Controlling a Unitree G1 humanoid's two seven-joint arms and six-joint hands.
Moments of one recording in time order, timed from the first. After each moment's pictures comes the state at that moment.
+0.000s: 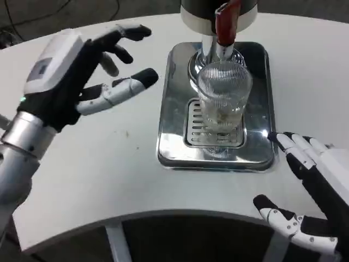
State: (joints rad) left arm -0.63 0.61 -0.02 0.37 0.32 -0.55 0.02; right arm 0.12 -0.13 -0.07 -1.03 -1.10 0.17 0.85
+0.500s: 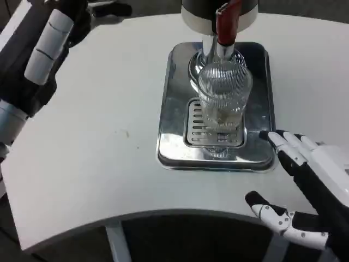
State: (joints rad) left arm -0.61 0.58 0.15 0.12 -0.41 -0.22 -0.45; right arm 0.08 -0.13 -0.03 -1.00 -1.12 0.19 0.85
